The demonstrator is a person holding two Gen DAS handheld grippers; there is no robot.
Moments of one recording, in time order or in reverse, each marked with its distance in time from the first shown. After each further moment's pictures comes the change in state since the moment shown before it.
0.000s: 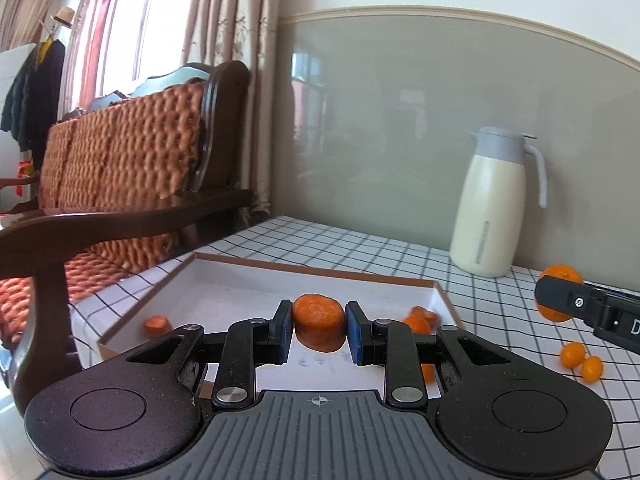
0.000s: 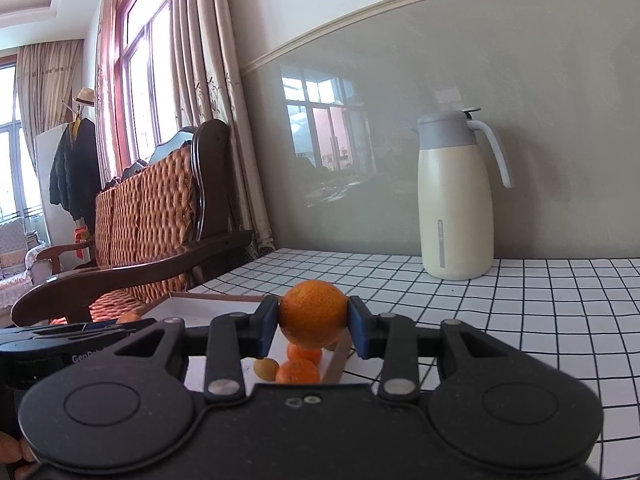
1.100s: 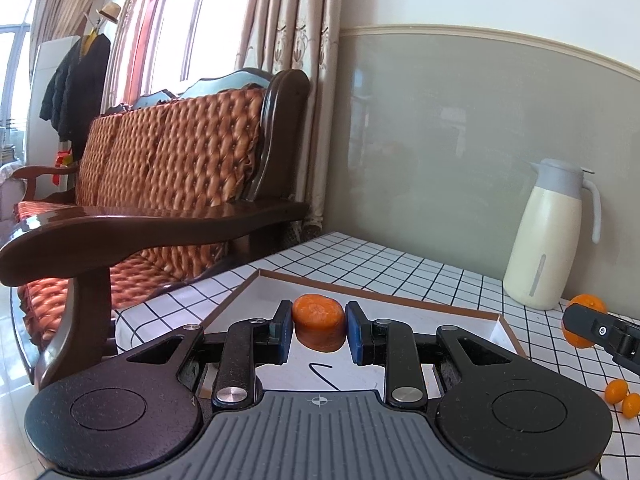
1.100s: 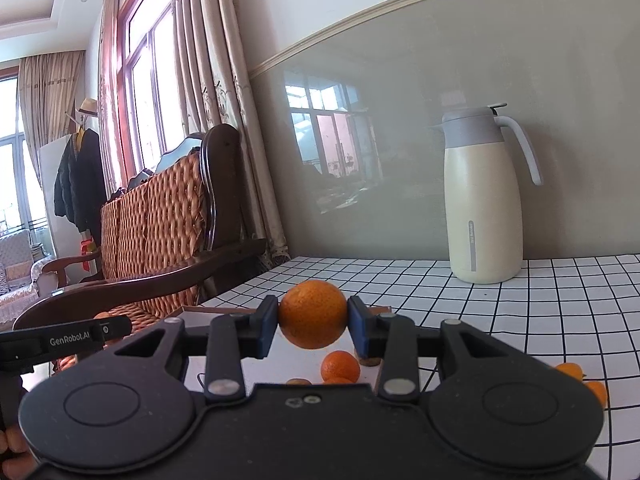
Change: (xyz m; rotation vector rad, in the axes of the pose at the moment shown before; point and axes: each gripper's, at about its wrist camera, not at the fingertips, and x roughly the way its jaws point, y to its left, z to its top) left arm 0.014 0.049 0.011 -0.076 -0.032 0.102; right arm 0.029 0.023 -0.002 0.025 -0.025 0.019
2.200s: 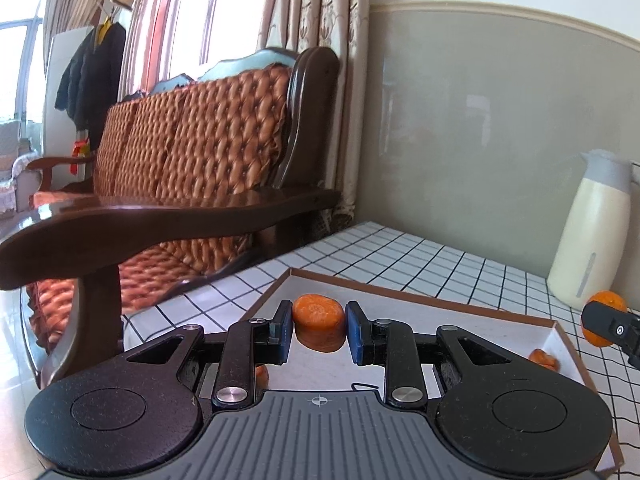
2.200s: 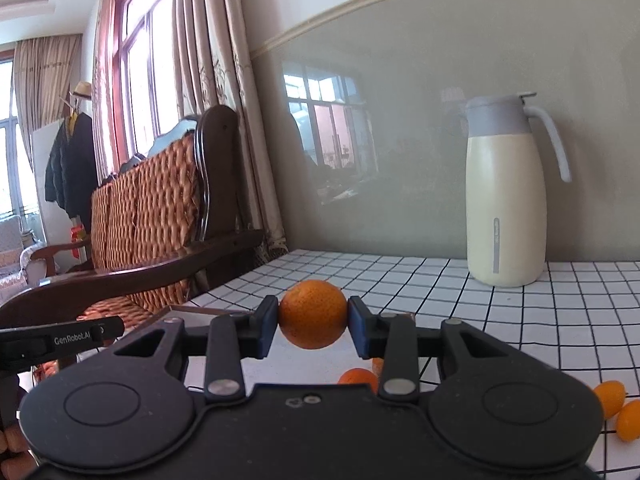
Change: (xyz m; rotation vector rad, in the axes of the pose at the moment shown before) left arm 0.059 0.017 0.007 -0.011 0.055 0.075; right arm 0.058 0.019 -0.001 -0.032 0.056 -0.026
